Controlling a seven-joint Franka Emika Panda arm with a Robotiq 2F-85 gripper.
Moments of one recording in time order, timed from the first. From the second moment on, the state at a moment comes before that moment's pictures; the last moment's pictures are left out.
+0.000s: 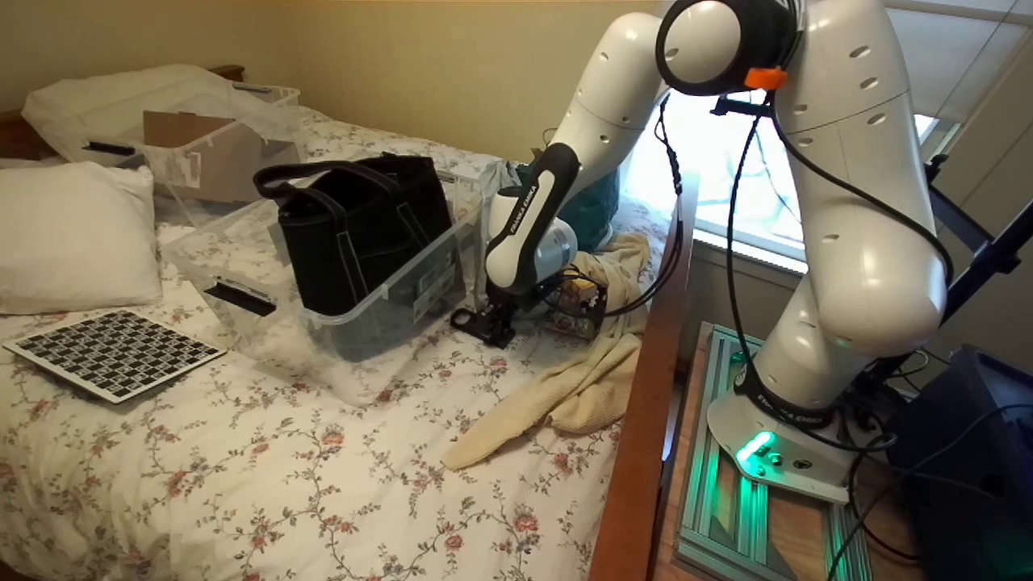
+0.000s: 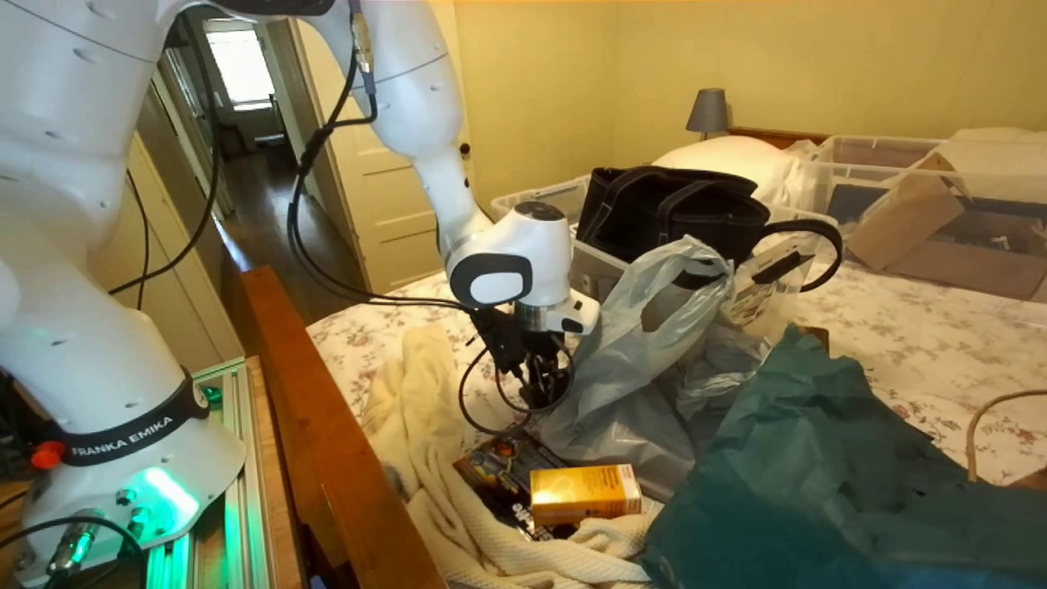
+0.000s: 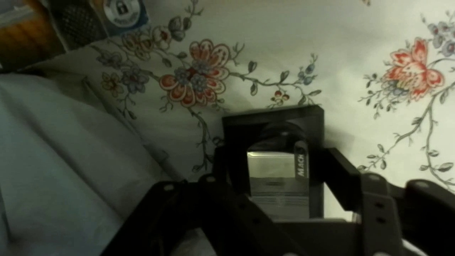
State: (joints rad) arm -0.16 0.64 0.02 -2.25 0.15 2.90 -0.14
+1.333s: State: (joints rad) arm 0.10 0.38 -0.23 -2.35 -0.24 2.64 -0.01
